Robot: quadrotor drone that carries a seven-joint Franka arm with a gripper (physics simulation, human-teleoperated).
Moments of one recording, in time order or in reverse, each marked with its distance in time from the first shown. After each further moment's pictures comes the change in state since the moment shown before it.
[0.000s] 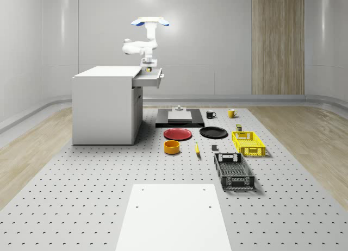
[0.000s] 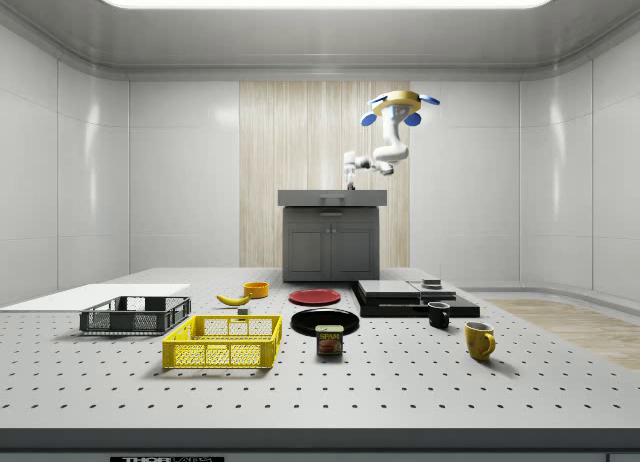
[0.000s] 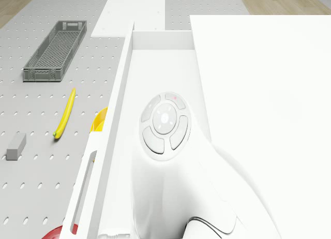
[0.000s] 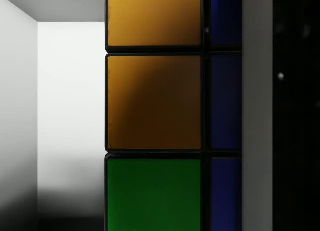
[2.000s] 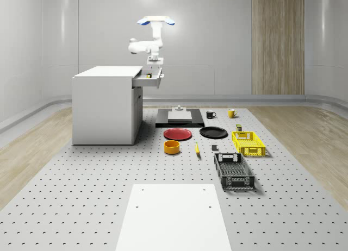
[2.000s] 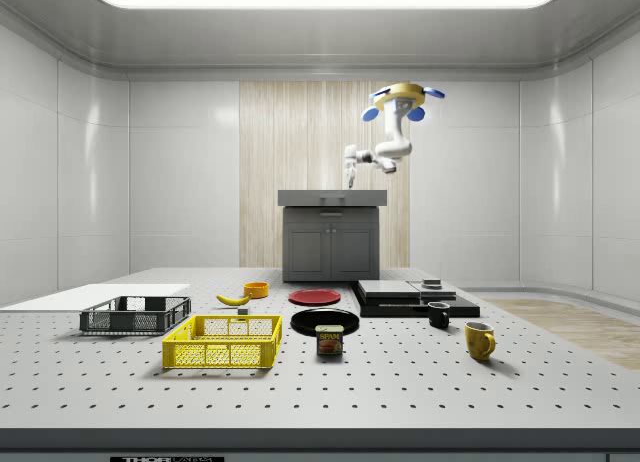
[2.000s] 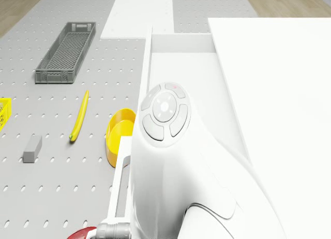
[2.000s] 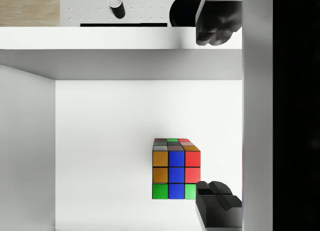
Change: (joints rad) arm 0.020 0.036 0.076 -0.017 0.062 -0.059 -0.007
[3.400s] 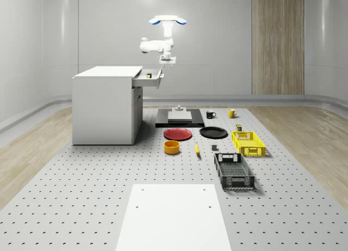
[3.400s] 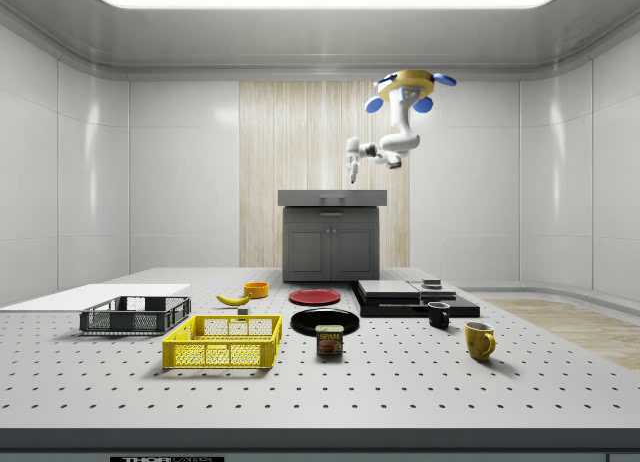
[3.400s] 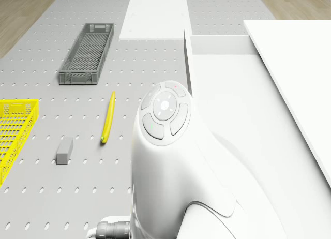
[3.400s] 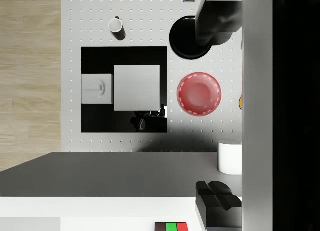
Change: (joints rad) arm -0.001 -0.007 0.006 -0.001 0.008 0.005 0.001
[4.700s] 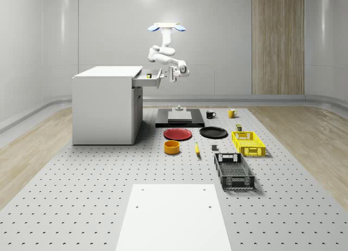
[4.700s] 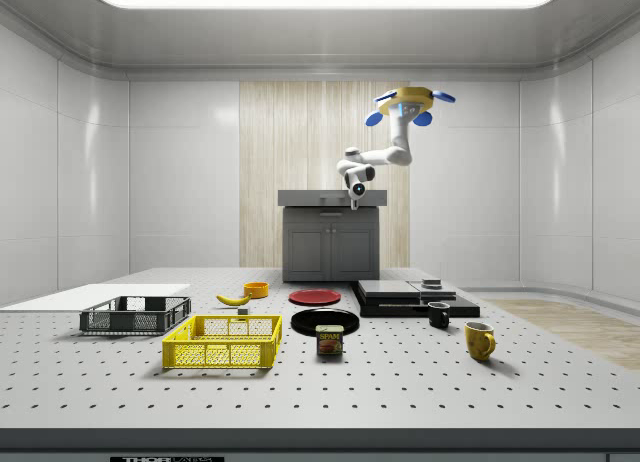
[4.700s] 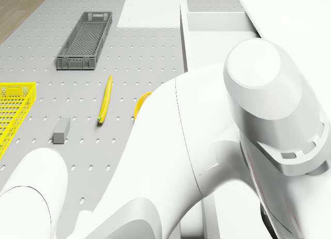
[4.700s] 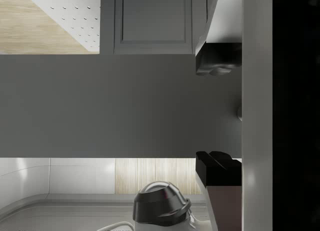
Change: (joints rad) arm -1.241 -0.086 -0.257 0.501 0.195 -1.211 0.920
